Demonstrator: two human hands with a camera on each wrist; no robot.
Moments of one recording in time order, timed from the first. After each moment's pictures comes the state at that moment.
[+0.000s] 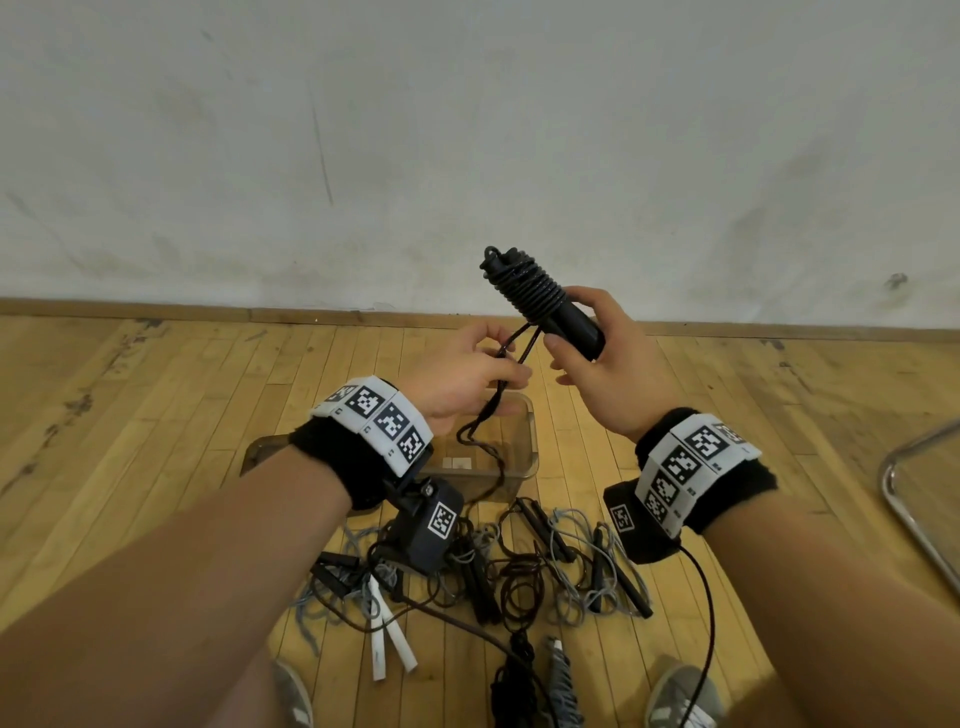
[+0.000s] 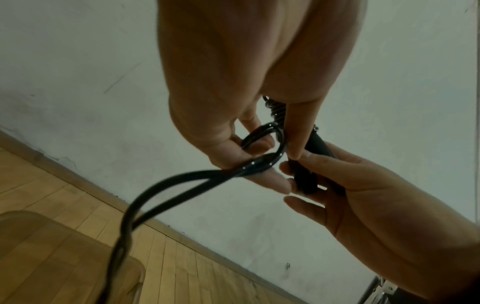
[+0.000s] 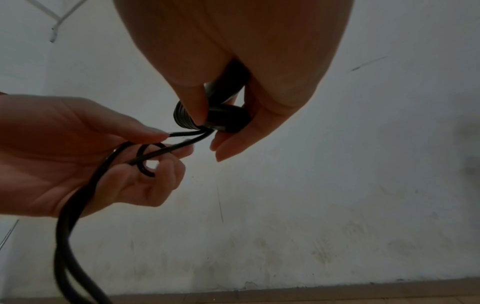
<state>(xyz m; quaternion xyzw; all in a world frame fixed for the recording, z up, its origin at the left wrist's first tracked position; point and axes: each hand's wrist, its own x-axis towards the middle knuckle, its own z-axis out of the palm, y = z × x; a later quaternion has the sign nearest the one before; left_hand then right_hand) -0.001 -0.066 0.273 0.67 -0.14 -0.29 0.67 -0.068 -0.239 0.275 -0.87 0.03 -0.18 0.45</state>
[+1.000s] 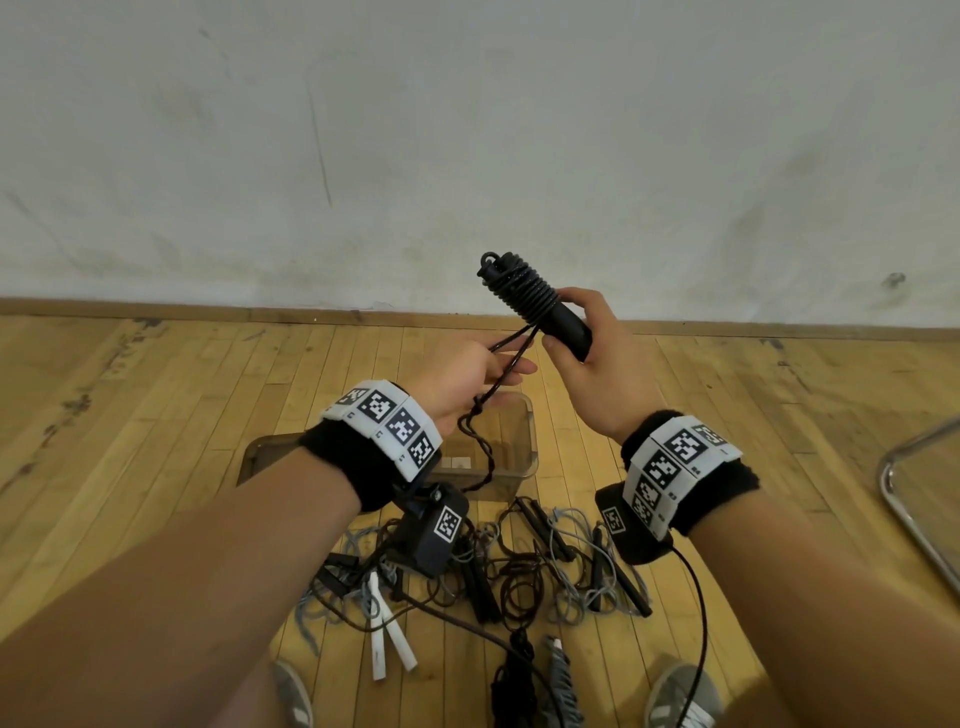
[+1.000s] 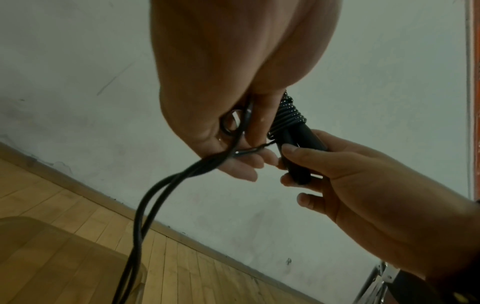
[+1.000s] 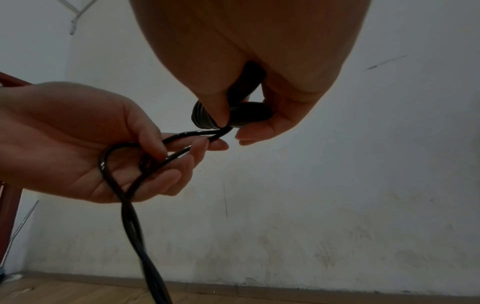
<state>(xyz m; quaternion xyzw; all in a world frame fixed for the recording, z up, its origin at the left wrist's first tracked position) -0.004 -0.072 0.272 0.66 -0.09 -0.28 0.69 -0.058 -0.239 0.261 -0.91 0.05 -0.21 0.36</state>
